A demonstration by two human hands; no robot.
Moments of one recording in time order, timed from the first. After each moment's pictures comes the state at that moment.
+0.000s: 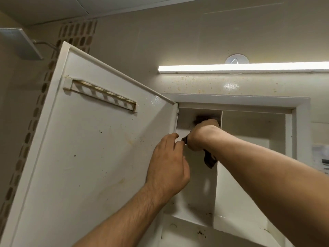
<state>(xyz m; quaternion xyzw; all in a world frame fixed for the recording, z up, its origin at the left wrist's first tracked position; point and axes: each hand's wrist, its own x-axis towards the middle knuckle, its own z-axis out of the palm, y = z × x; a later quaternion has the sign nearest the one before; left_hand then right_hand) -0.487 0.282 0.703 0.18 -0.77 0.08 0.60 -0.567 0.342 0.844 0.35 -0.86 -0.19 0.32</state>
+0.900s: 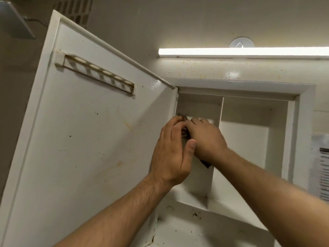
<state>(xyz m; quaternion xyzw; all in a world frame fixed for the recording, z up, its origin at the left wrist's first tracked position) -0.503 0.283 0.691 0.01 -0.71 -0.06 0.70 -0.607 0.356 0.772 0.54 -0.70 0.09 0.45</state>
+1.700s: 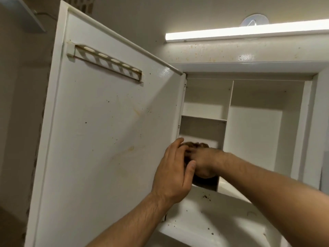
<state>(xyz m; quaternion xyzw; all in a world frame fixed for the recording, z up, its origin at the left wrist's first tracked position) -0.500 0.276 0.601 0.13 -0.79 -0.07 0.59 -0.608 0.341 0.703 0.60 -0.77 -0.16 0.18</state>
